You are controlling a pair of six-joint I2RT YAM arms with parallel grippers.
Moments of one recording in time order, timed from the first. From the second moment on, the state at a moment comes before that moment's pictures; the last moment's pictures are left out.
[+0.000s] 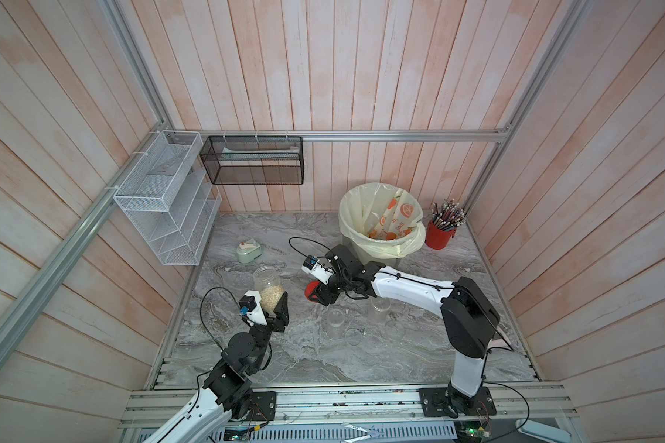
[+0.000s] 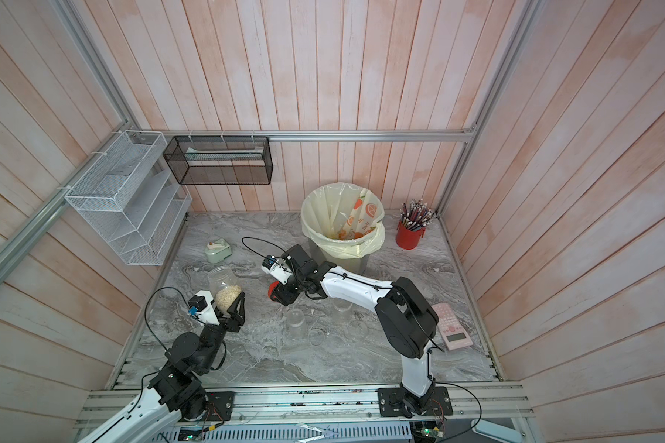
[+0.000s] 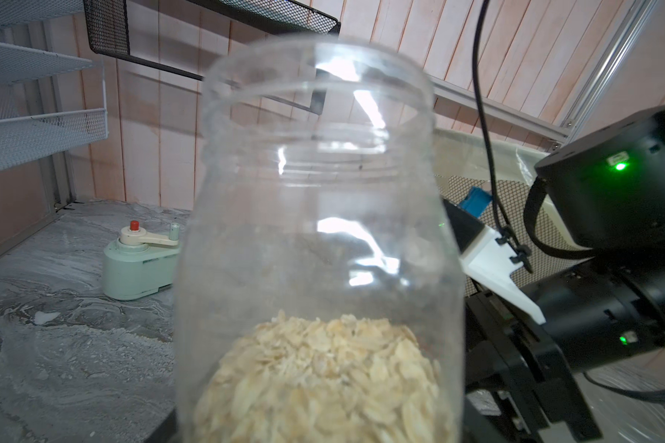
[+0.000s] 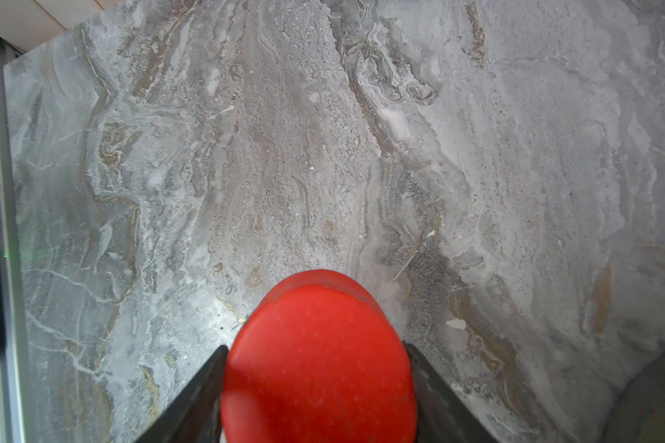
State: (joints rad) left arm -0.66 0.35 0.06 0.33 -0.44 -0.23; right arm 0.88 1.89 1.37 -0.34 -0.26 -0.11
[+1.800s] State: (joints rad) left arm -0.66 0.51 0.18 0.35 -0.37 -0.21; right arm 0.84 1.85 1.42 -0.37 -0.13 -0.17
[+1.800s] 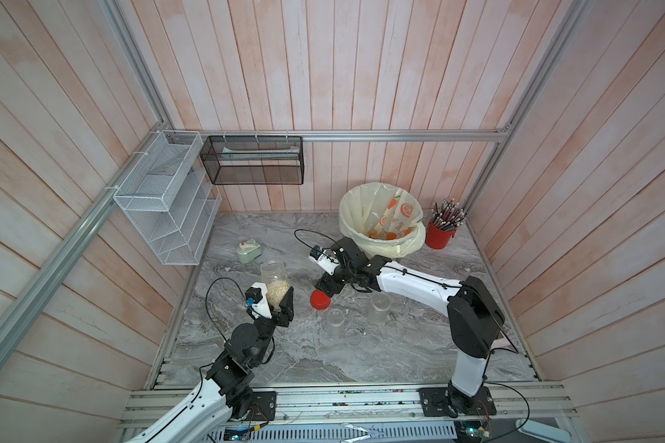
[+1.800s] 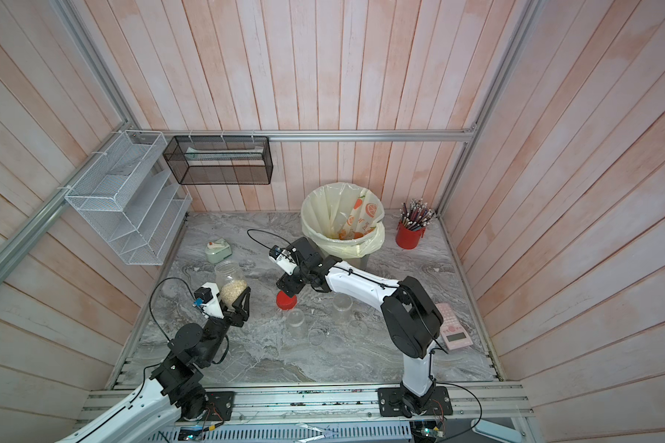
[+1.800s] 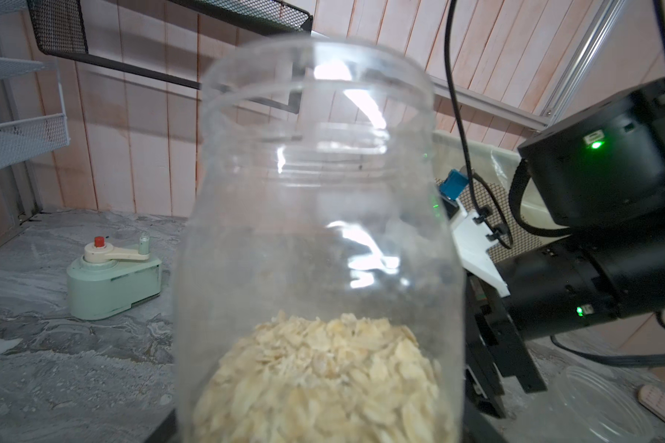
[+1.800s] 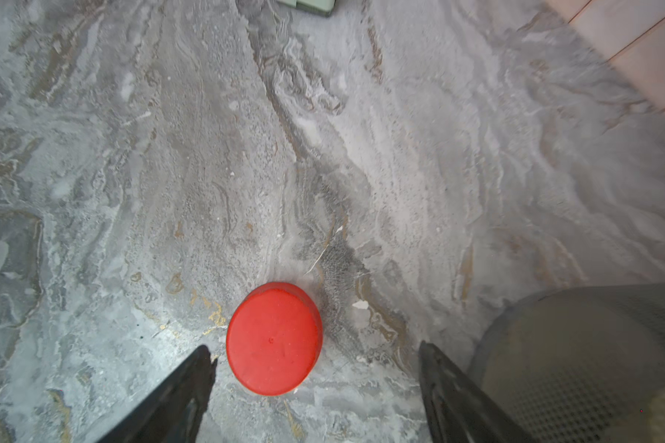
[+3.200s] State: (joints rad) left arm -0.68 1.19 0.96 0.16 -0.06 0.03; right arm 0.49 1.05 1.04 -0.02 -0.46 0.14
